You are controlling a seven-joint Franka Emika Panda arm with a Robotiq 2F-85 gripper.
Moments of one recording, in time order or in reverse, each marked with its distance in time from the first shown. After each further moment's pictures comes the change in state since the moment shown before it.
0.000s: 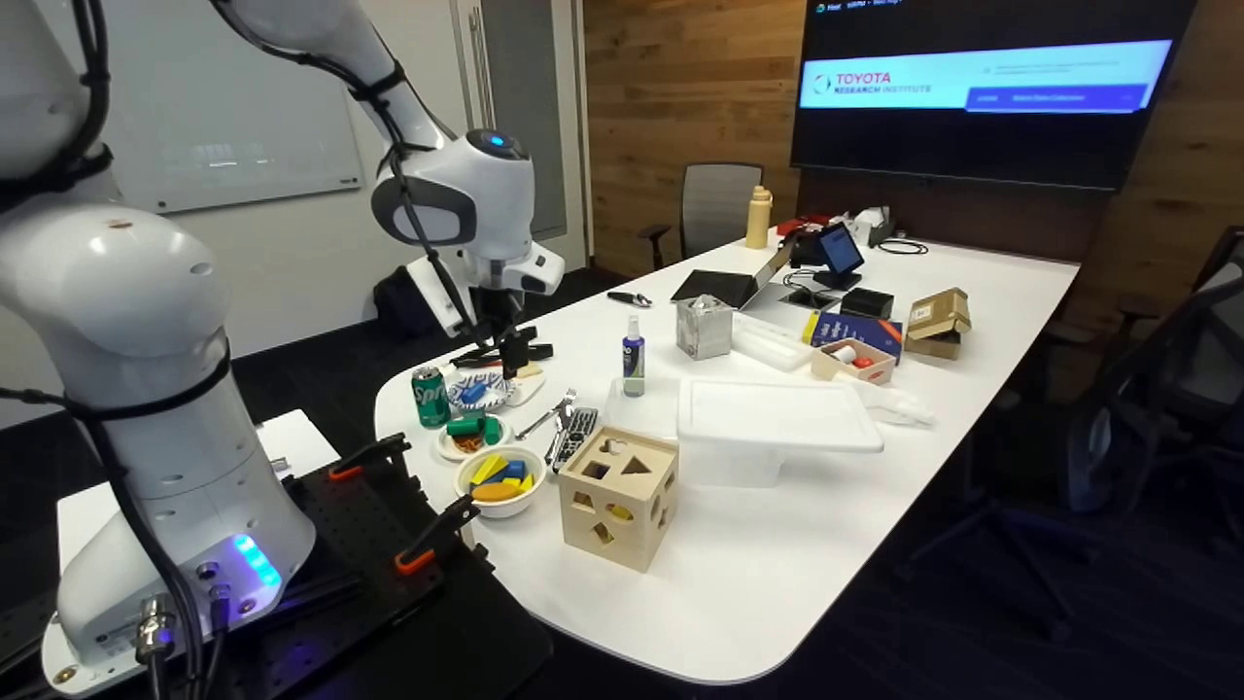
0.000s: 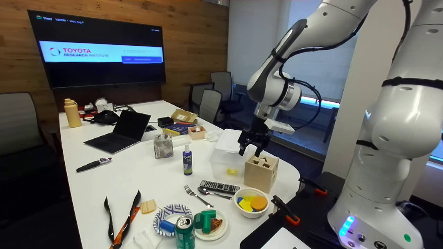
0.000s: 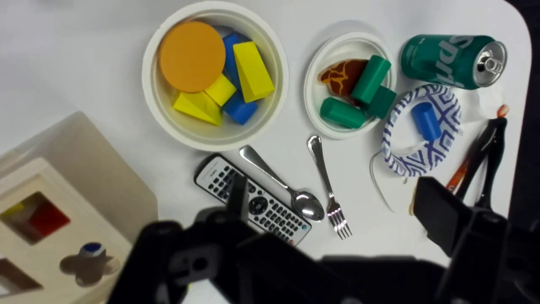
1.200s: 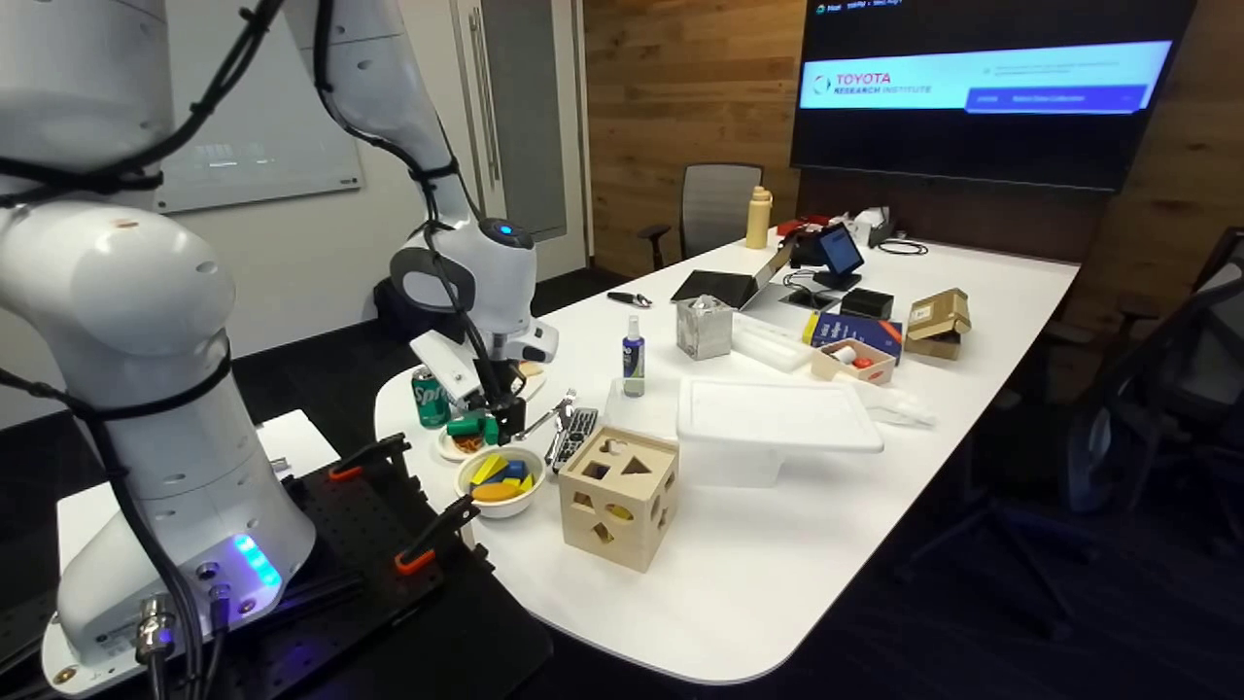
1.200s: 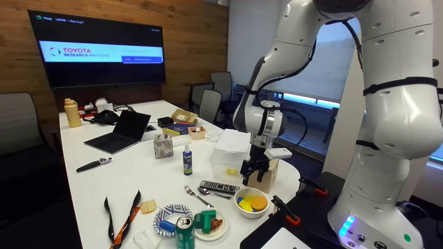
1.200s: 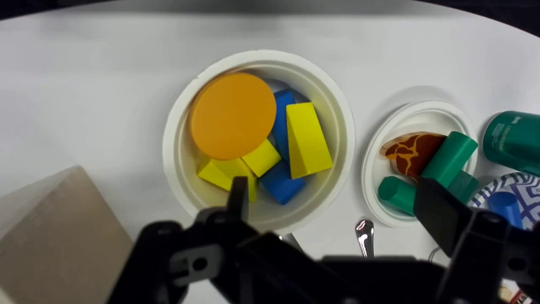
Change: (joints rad) arm 0.030 0.394 0.079 0.104 0.314 0.119 -0.370
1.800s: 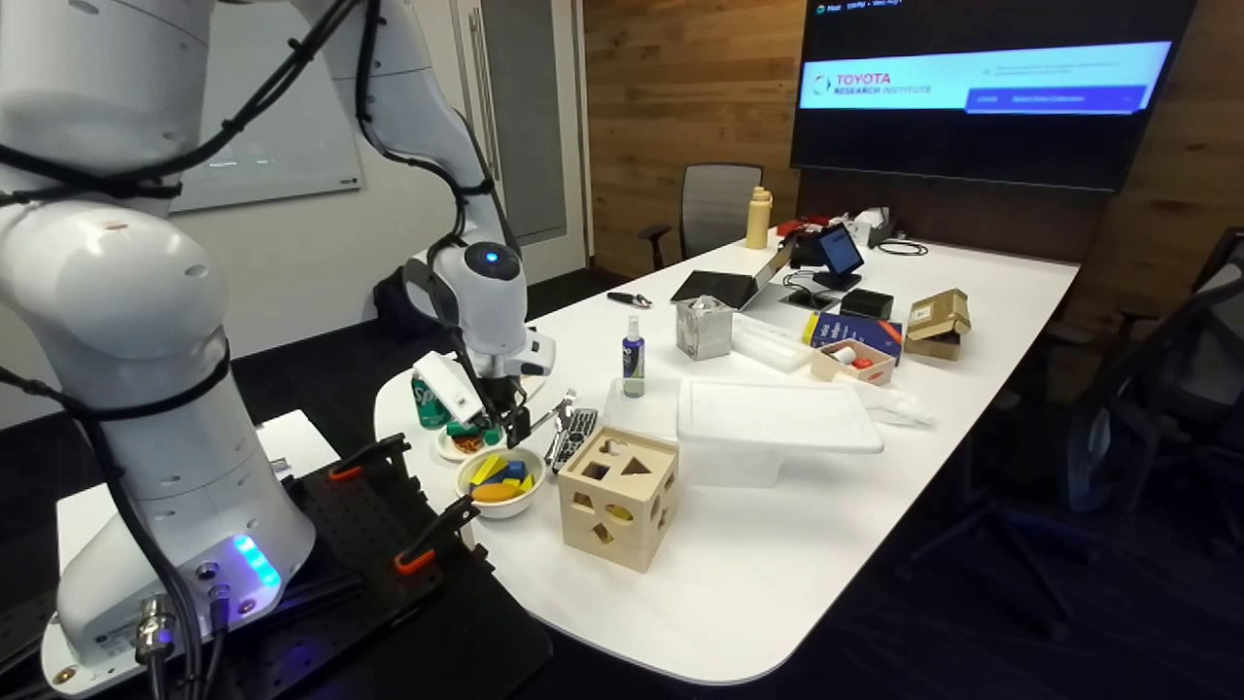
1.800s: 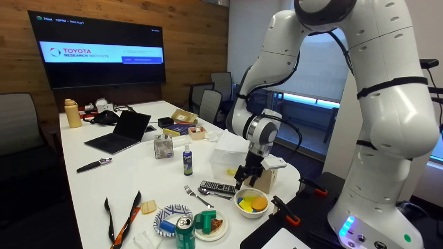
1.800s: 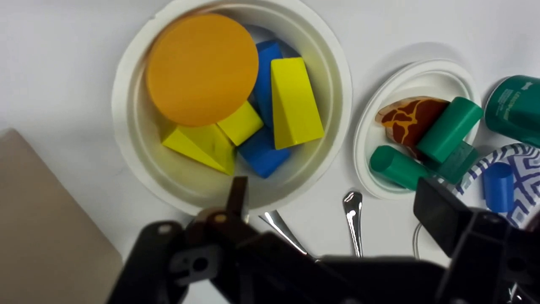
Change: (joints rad) arm -0.060 0.131 0.121 0.115 0.545 0.073 -0.510
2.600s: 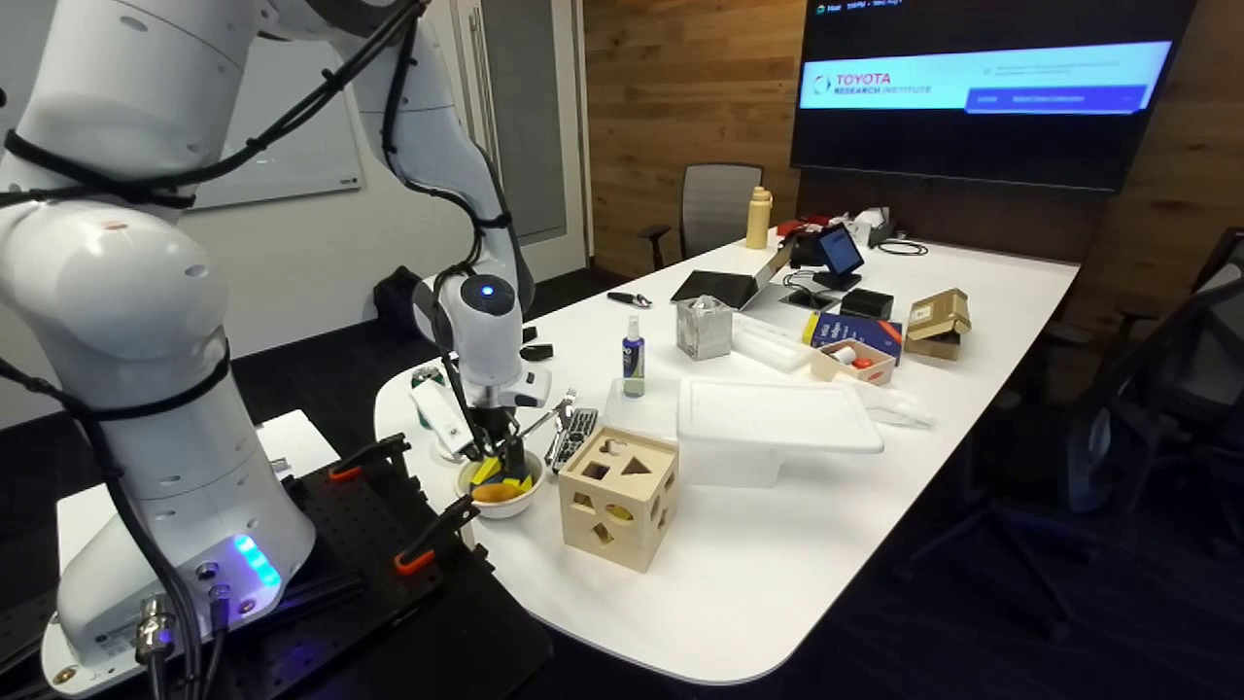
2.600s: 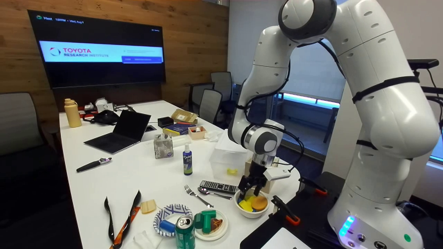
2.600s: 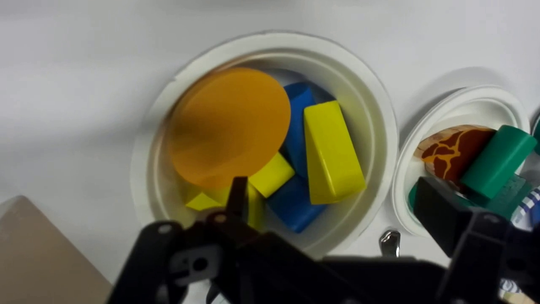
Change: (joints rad) arm 0.000 0.138 -0.009 0.057 0.191 0.000 -0.161
